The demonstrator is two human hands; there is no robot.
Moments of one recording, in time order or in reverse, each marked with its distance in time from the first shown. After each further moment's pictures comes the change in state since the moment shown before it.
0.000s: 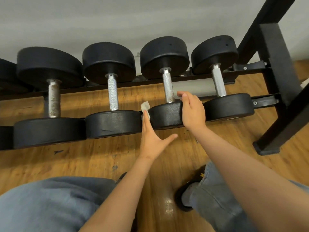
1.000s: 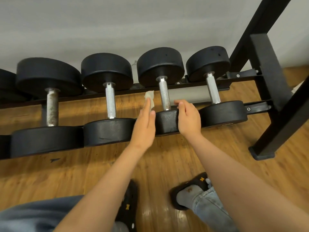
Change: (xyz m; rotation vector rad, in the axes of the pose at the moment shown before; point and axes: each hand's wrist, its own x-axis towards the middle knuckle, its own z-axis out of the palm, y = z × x) left_hand 0.030 0.053 -0.037 -0.047 -0.051 0.151; right_hand 0.001 -0.002 -0.001 -0.012 0.017 0.021
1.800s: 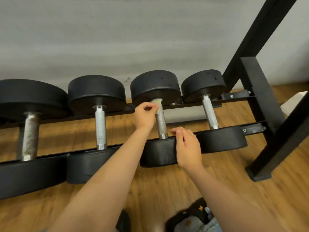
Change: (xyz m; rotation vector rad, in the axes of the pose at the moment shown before) left_hand 0.144 0.000 0.027 -0.177 0.284 -0.164; right_hand 0.006 0.009 0.005 -0.058 -0.011 -0.025
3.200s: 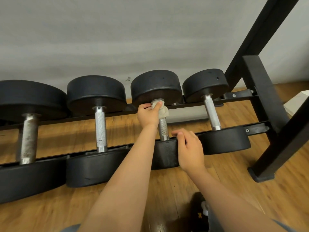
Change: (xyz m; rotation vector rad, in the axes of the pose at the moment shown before) left_hand 0.012 -0.002 0.023 -0.249 0.117 -0.257; right_hand 0.000 0.002 0.001 0.000 0.028 -0.002
